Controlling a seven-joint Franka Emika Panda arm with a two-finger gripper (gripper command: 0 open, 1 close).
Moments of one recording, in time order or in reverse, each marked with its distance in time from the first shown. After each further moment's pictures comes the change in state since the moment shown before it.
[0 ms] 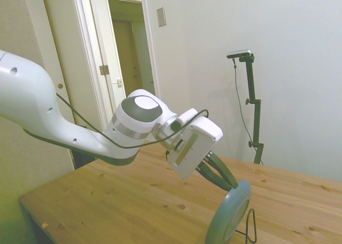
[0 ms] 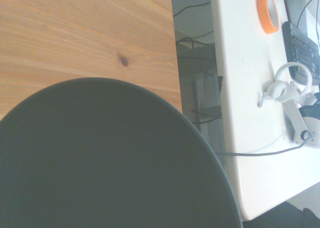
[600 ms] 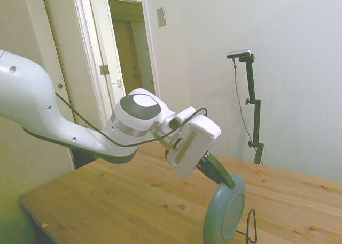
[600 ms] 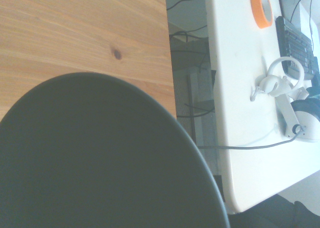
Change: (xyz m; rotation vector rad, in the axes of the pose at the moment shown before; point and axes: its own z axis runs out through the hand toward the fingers) arm 0.000 0.001 -0.004 -0.030 -0.001 -0.006
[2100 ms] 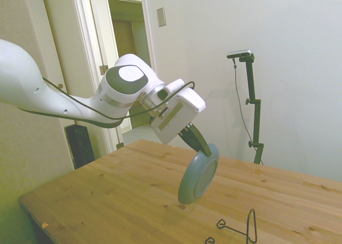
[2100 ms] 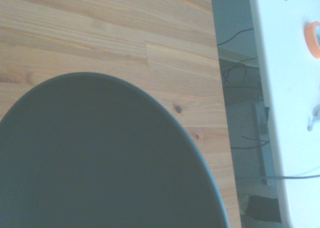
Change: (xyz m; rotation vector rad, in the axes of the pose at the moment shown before) arm 0.037 0.004 -0.089 0.168 -0.099 0.041
